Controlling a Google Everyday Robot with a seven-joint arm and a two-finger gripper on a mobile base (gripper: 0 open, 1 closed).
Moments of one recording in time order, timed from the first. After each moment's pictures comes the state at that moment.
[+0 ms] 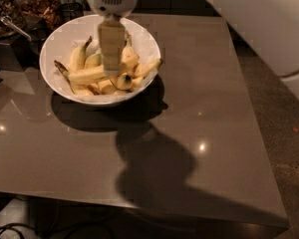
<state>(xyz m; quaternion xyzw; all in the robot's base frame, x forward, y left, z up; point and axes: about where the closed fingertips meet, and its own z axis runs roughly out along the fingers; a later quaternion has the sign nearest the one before) 0.542 0.065 1.007 -0.73 0.67 -0.05 0.15</state>
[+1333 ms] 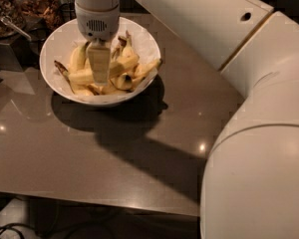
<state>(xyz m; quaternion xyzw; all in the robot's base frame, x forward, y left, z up) 0.578 0.104 0.933 -0.73 0.68 0.00 0.09</state>
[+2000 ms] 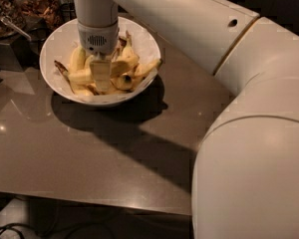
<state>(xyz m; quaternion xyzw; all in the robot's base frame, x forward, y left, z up) 0.580 0.104 0.896 -0.73 0.68 0.01 0.05</state>
